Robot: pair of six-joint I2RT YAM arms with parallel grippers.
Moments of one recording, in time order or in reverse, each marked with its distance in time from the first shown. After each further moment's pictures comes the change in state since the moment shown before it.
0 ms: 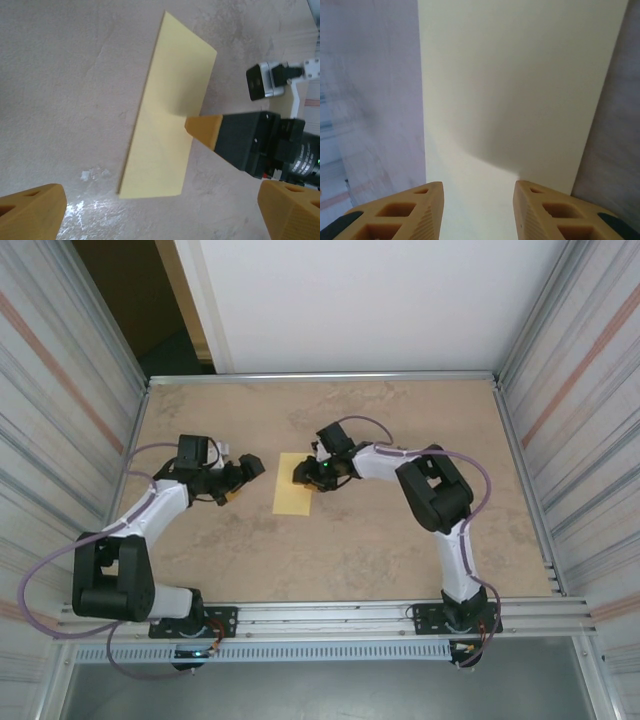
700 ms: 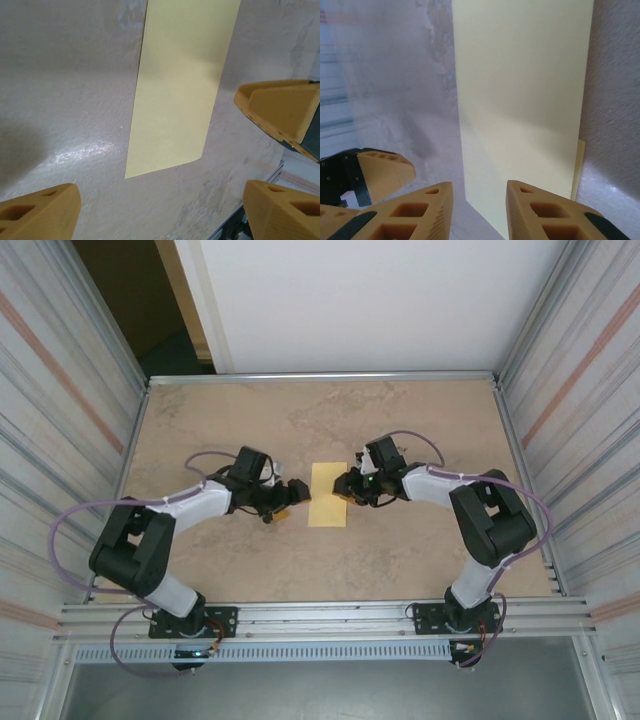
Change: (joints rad) left arm -0.359 0.195 -0.003 0.134 0.032 -0.158; right arm -0.120 -0.372 -0.446 0.126 -0.040 0.042
